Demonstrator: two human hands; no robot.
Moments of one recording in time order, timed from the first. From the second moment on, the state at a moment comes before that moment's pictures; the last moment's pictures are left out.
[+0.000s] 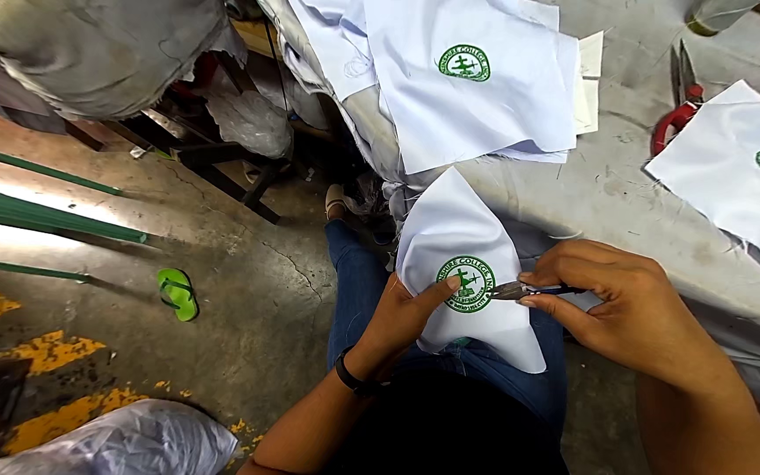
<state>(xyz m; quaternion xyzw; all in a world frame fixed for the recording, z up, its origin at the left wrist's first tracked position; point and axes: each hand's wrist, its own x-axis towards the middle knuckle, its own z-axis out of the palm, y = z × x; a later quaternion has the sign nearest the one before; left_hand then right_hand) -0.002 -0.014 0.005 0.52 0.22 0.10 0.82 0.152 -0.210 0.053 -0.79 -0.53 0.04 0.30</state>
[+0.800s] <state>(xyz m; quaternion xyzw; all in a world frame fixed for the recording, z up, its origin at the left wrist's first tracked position) 0.002 -0.035 -0.001 0.47 0.26 0.23 0.81 0.115 -0.203 0.005 -0.81 -0.39 -0.09 0.43</state>
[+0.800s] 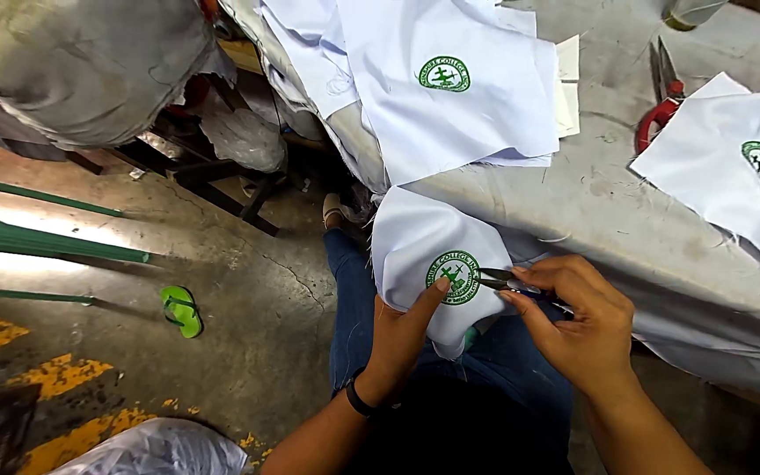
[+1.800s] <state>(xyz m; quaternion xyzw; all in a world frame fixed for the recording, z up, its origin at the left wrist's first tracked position) 0.003 -0.051 0.004 0.42 0.30 0.28 0.81 0.090 -0.180 -0.017 -0.78 -0.33 -0.15 0.51</state>
